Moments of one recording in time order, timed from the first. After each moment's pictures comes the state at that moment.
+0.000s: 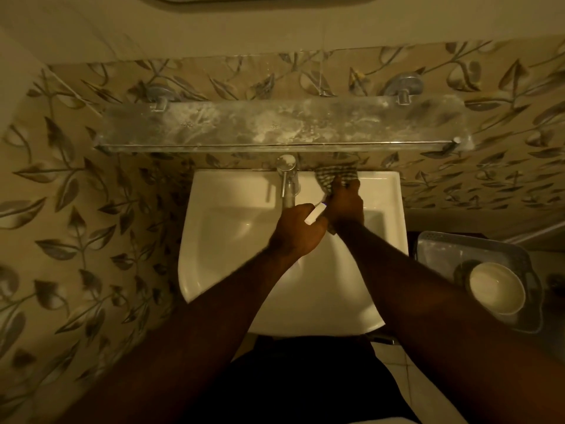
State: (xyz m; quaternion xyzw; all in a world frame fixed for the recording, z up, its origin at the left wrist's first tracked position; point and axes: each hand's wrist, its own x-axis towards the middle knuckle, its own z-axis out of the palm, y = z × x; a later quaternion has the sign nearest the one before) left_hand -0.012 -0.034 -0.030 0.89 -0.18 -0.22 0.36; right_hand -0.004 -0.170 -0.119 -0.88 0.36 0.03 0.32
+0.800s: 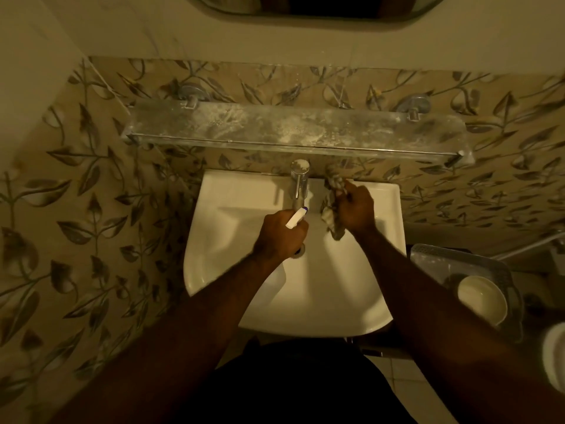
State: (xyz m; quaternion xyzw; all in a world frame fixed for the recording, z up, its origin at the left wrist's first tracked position) left_hand -0.005 0.023 -0.024 0.89 -0.11 -0.20 0.40; right_hand -0.027 -0.165 -0.081 -0.87 0.24 -0.16 0.41
